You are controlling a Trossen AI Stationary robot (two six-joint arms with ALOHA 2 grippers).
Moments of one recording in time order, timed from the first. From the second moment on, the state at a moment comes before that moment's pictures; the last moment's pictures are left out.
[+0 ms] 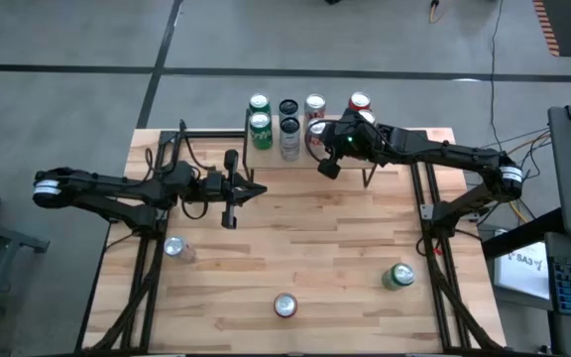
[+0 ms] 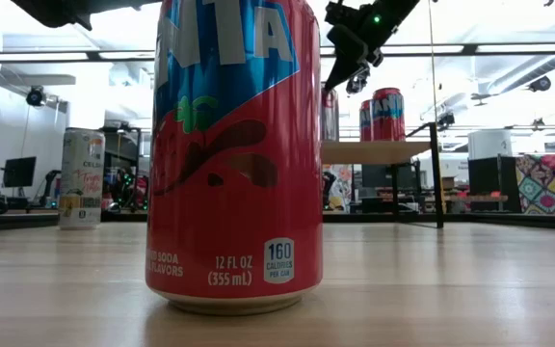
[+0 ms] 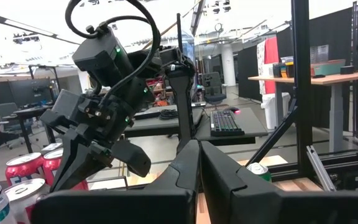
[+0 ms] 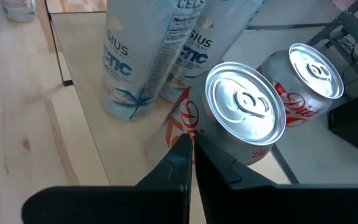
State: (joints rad) left arm 0.05 1.08 0.64 0.64 0.09 0.13; right arm -0.32 1.44 1.32 -0.54 0.32 -0.16
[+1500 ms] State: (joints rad) left arm 0.05 1.08 0.64 0.63 0.09 0.13; right arm -0.33 1.44 1.32 -0.49 0.32 -0.20
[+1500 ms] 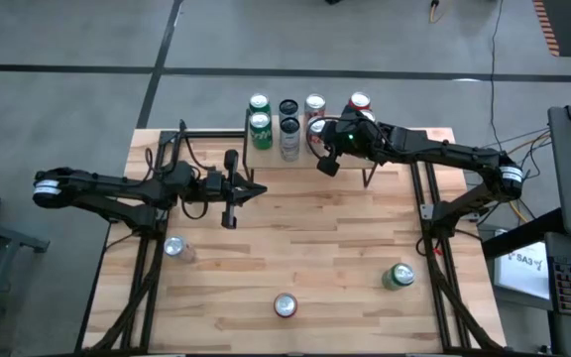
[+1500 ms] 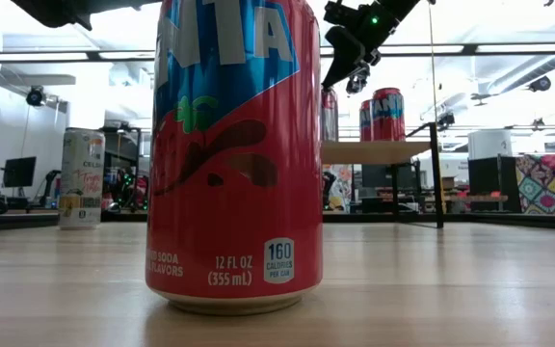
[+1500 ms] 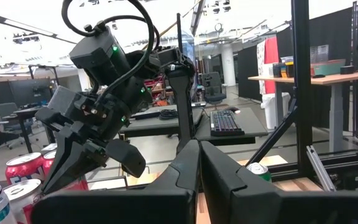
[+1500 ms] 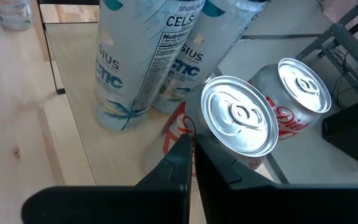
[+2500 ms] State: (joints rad) left arm 0.05 1.08 0.64 0.63 0.09 0.13; right arm -0.36 1.44 1.32 -0.52 0.32 -0.20
